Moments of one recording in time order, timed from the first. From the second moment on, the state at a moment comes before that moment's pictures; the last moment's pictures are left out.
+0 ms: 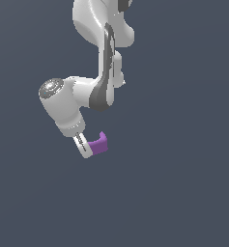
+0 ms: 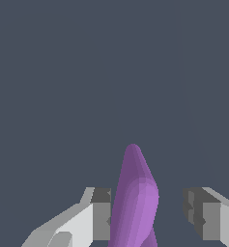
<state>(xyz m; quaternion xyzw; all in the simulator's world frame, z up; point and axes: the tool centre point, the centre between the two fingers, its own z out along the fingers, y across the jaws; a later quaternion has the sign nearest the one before) 0.032 -0.136 0.124 -0.87 0.49 0.01 0.05</state>
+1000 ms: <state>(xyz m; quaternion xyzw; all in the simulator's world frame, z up) 0.033 -0.133 0.096 -0.87 0.49 0.01 0.05</state>
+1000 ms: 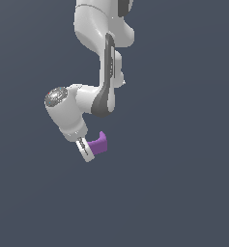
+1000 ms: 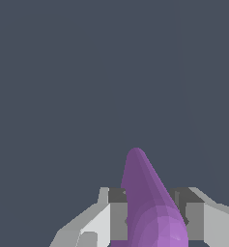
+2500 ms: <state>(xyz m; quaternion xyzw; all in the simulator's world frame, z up) -0.031 -0.133 0.282 -0.87 0.49 0.01 0.05</state>
